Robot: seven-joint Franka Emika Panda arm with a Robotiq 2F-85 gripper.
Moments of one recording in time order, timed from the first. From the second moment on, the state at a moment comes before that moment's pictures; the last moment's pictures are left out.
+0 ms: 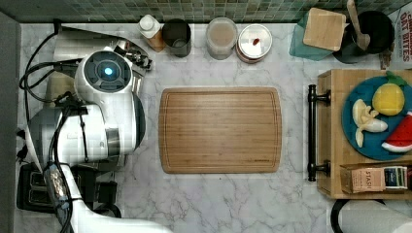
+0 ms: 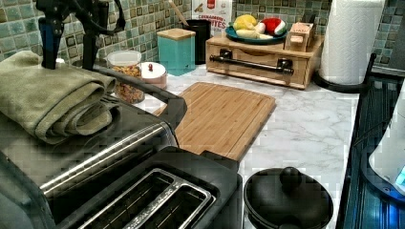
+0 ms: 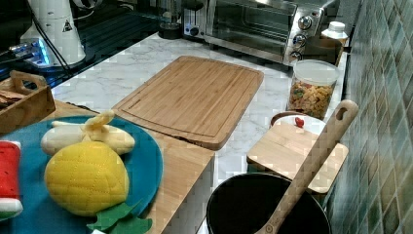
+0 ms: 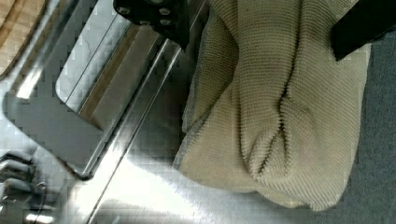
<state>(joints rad) 0.26 0.26 0.16 -1.77 0.47 0.54 -0.87</state>
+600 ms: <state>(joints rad) 0.26 0.34 0.17 -1.73 0.60 0.53 -0.87</state>
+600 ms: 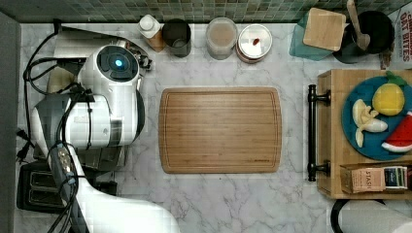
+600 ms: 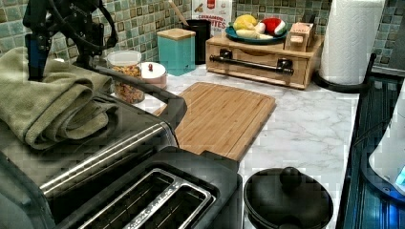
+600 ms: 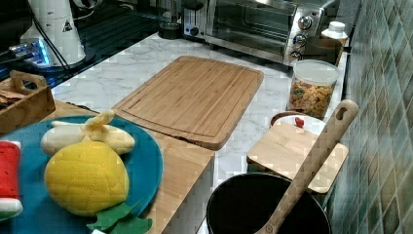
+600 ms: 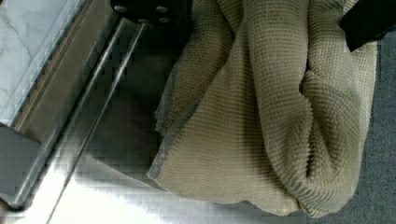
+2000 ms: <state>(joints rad) 0.28 0.32 0.17 -1.71 0.54 0.68 -0.73</state>
